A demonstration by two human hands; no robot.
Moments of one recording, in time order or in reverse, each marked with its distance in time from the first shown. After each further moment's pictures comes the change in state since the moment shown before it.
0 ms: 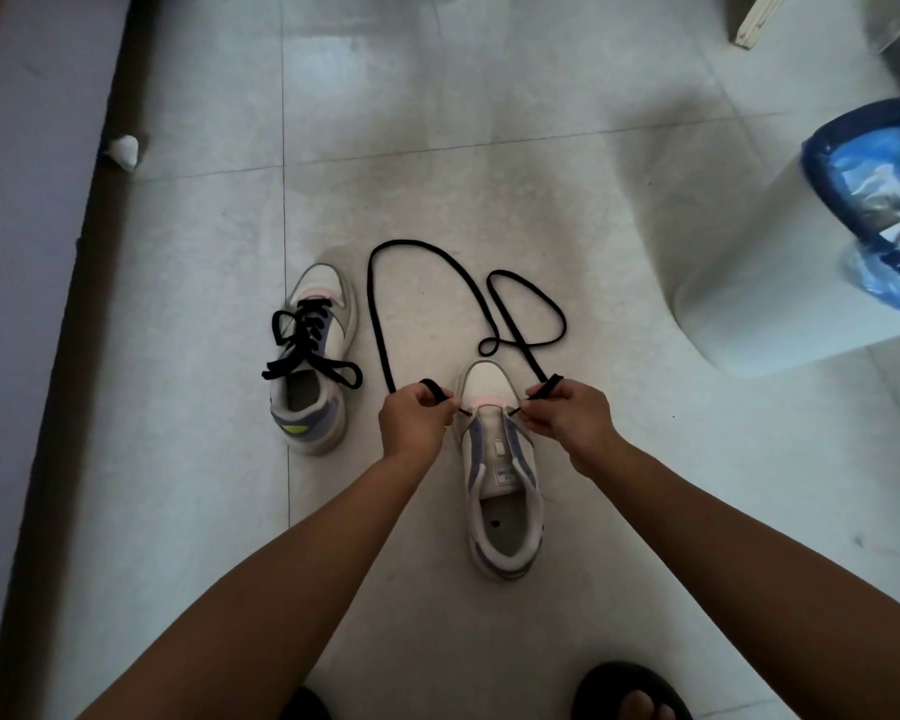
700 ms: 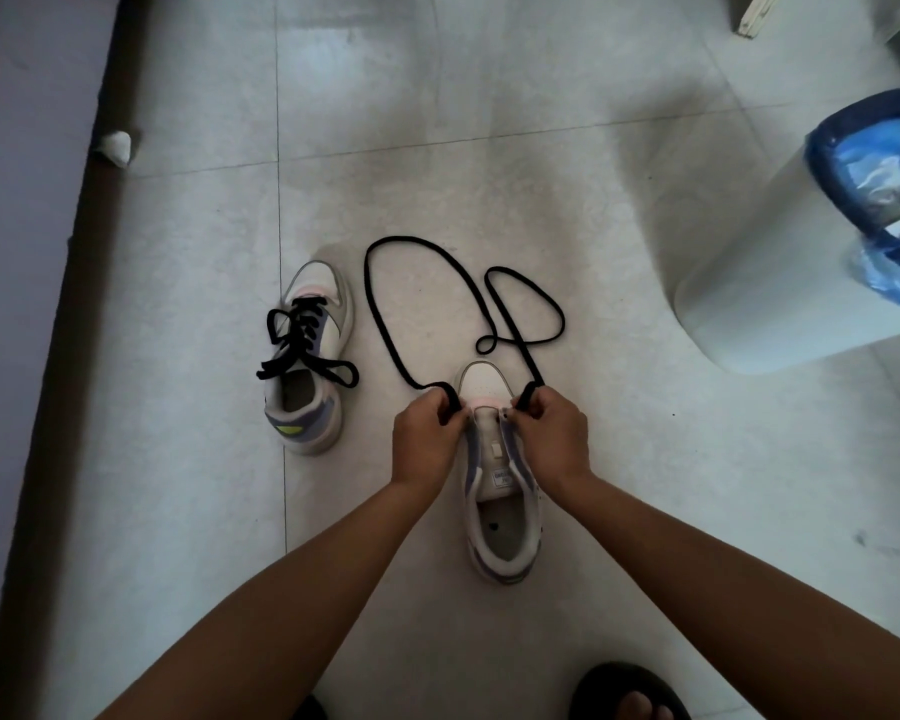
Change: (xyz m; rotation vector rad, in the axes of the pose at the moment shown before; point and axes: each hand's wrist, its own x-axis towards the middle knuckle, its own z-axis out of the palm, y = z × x) left_hand -0.011 -0.017 0.010 0.274 0.007 0.341; right_hand -0.018 0.022 0.022 -0.502 0.188 -0.329
